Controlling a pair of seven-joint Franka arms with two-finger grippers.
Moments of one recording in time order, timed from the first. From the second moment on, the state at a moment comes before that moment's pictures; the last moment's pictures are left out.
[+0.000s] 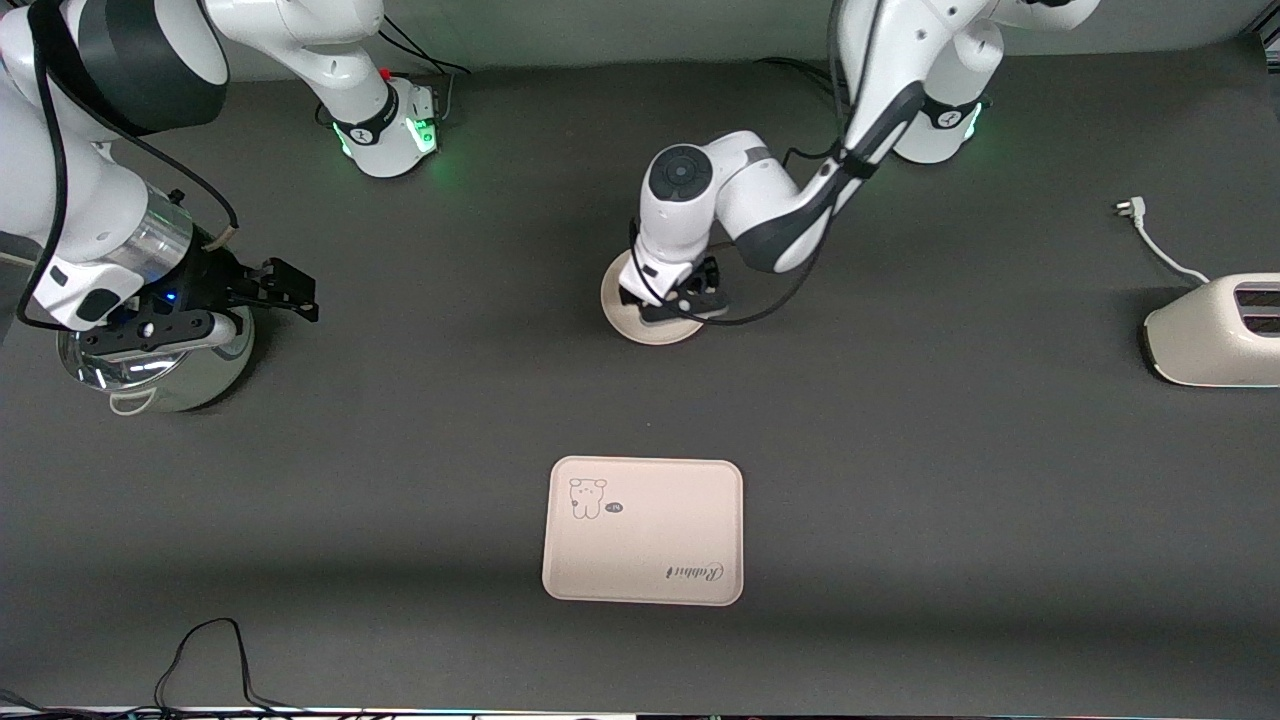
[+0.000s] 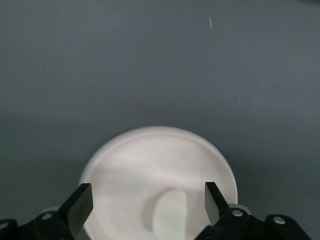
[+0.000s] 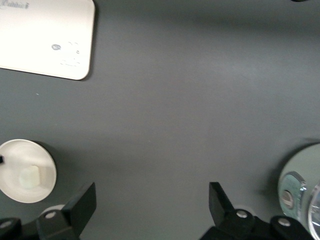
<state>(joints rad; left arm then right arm) -0.35 0.47 -0.52 -1.86 0.26 2.28 -1.22 0.00 -0.01 0.17 -1.77 0.09 1.77 0.05</state>
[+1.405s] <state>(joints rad) -0.02 0.10 -0.04 -1.67 0.08 1.70 -0.28 0.63 0.51 0.17 -1.94 -0.13 2.43 0.75</state>
